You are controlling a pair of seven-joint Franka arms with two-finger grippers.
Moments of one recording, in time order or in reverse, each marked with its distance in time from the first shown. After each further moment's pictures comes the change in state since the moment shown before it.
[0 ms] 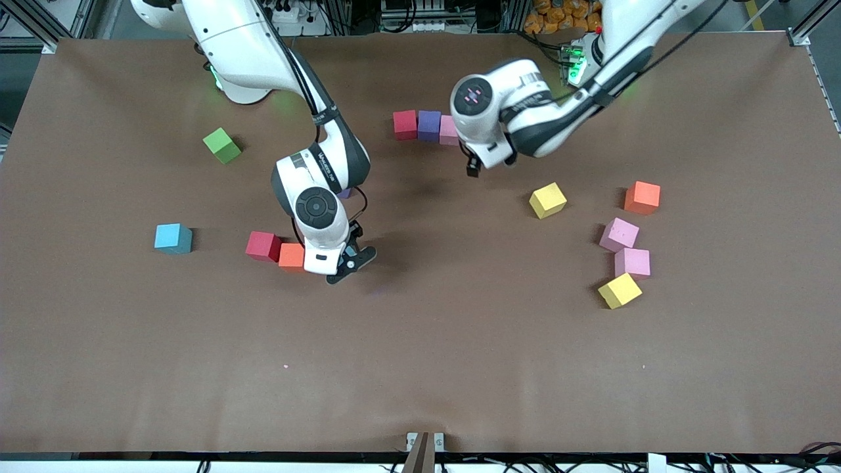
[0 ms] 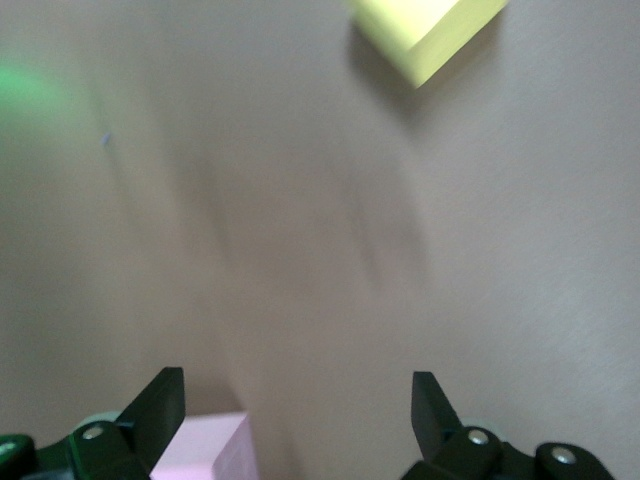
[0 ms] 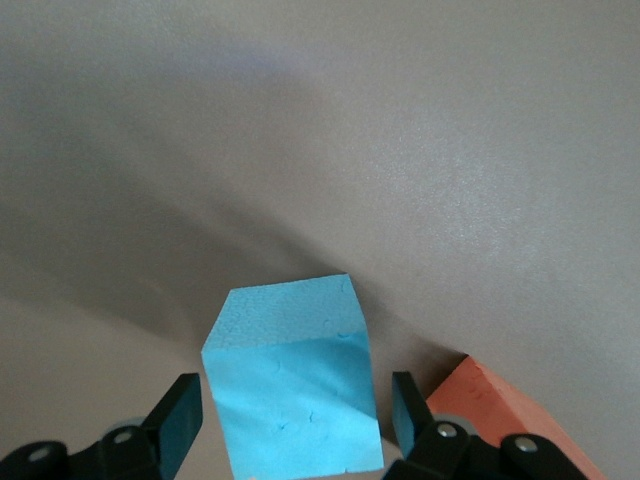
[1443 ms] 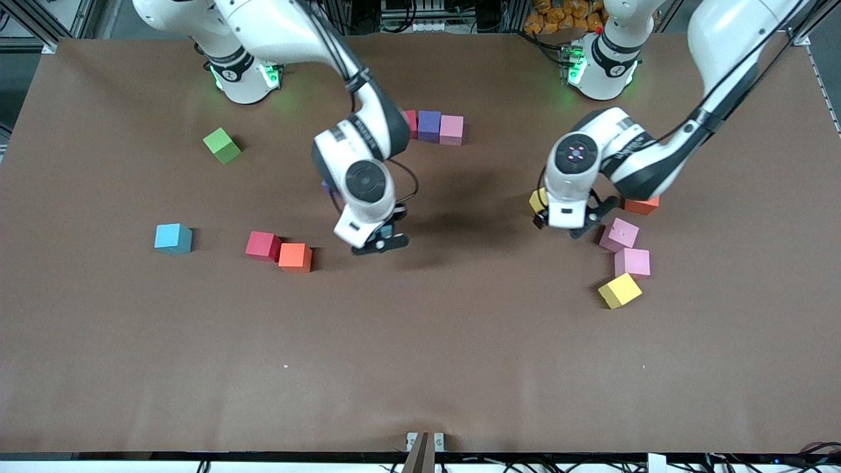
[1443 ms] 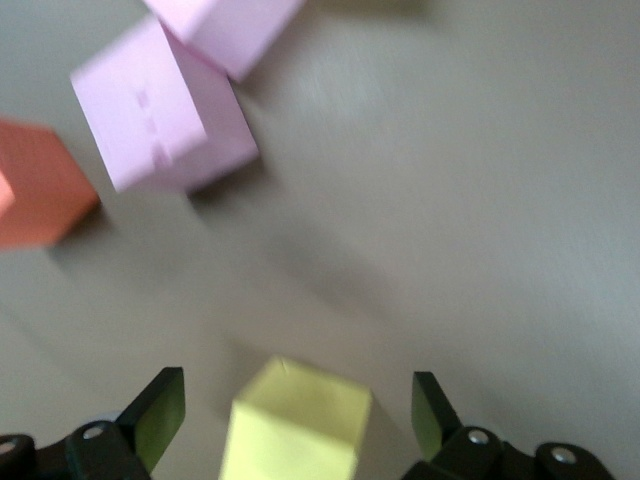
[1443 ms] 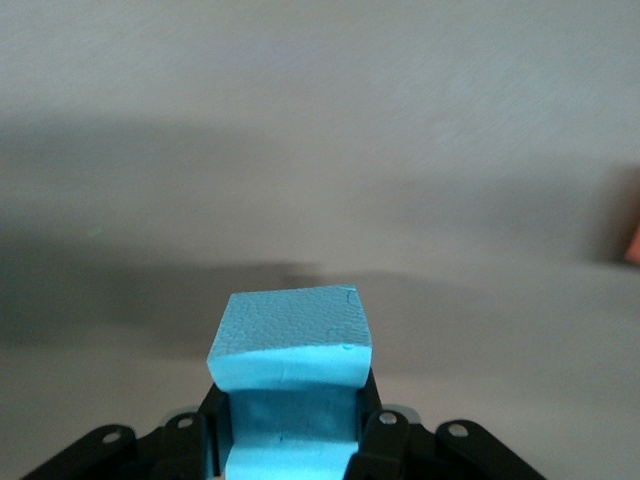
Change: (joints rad) left arm 0.399 0.002 0.001 -0.026 0.307 0.017 0.806; right arm 0.176 -0.001 0.020 0.149 0.096 -0.196 0.652
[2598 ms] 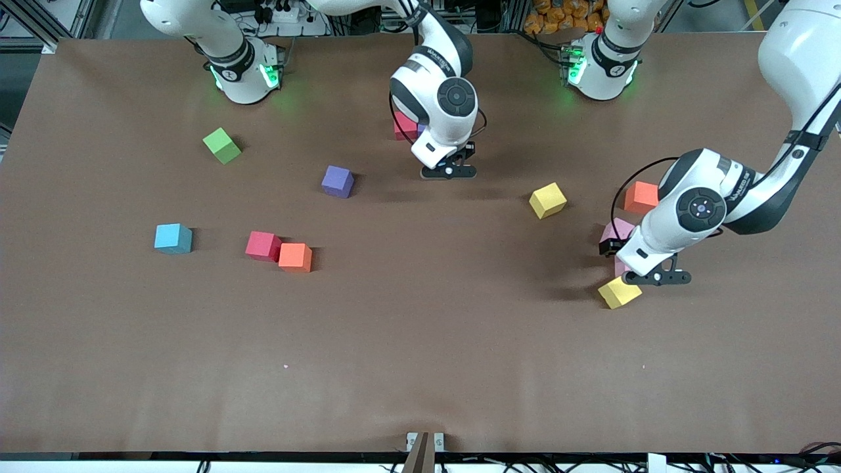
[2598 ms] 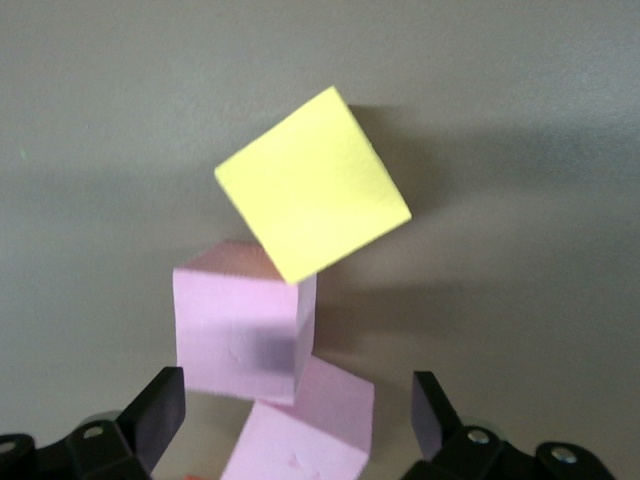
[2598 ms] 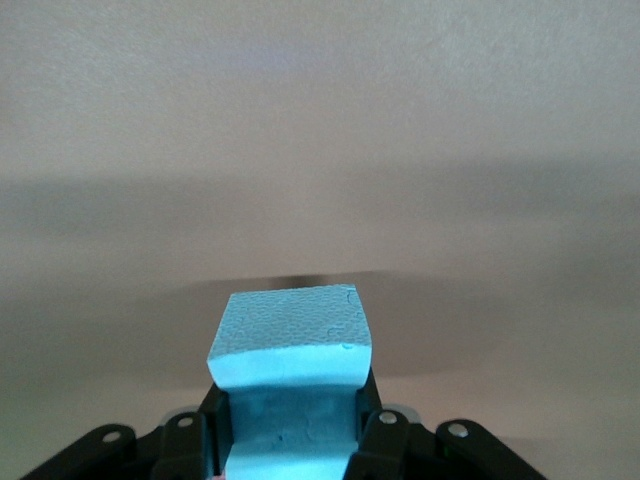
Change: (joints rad) left arm 0.042 0.098 0.183 0.223 0.004 0.019 1.019; right arm 0.273 0.034 0.006 0.006 0.116 0.054 0.378
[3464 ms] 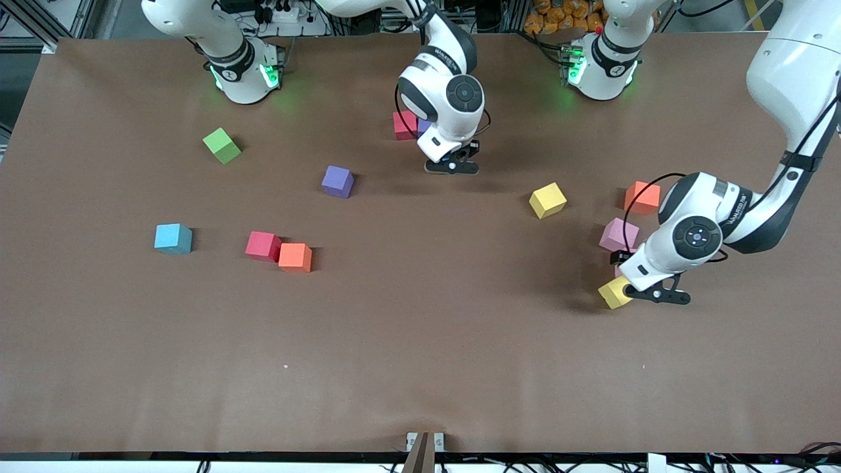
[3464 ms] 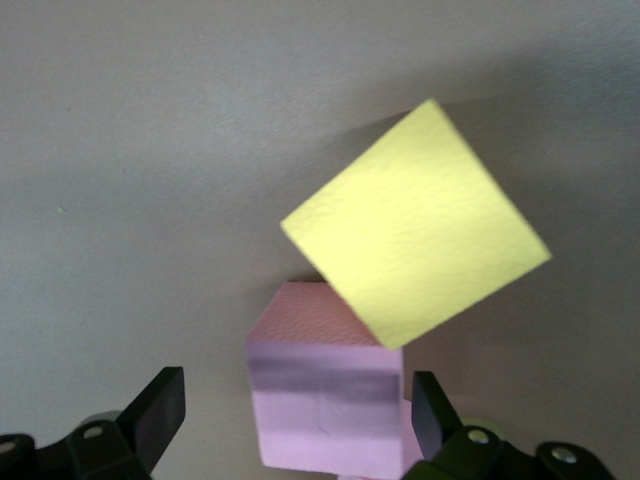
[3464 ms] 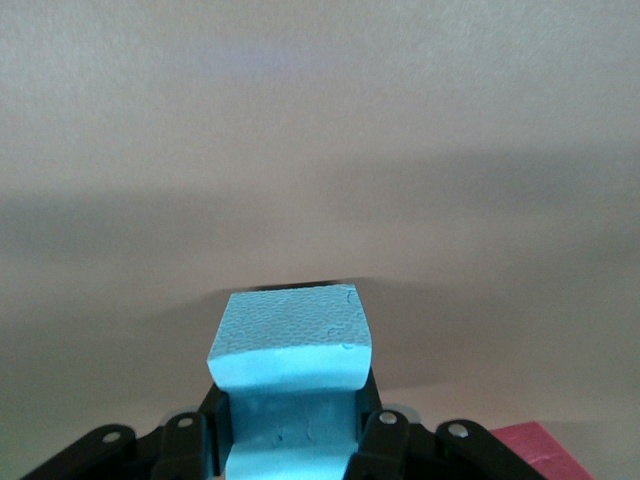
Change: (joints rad) left arm -0.116 0.023 0.178 0.076 -0.005 -0.014 0.171; right arm 0.039 0.030 0.009 -0.002 0.003 0.028 0.075
